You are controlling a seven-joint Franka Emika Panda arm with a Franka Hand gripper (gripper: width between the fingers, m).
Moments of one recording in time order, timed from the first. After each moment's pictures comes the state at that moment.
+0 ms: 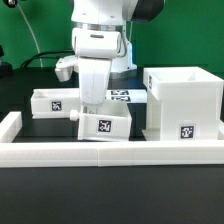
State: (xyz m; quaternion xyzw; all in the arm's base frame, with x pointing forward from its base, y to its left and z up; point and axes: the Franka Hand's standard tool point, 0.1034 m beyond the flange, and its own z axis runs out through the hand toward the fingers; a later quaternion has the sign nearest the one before) arm 0.510 -0.065 0.025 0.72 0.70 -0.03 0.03
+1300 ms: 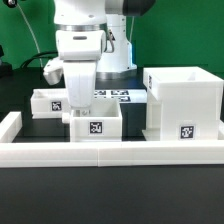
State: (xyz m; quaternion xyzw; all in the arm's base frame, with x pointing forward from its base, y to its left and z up) arm 0.516 -0.079 0.027 0.71 0.70 -0.01 -0.03
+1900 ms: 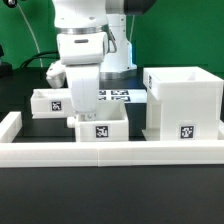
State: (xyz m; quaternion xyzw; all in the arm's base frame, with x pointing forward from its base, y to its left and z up) arm 0.529 -0.063 0.023 0.71 0.70 0.00 -0.04
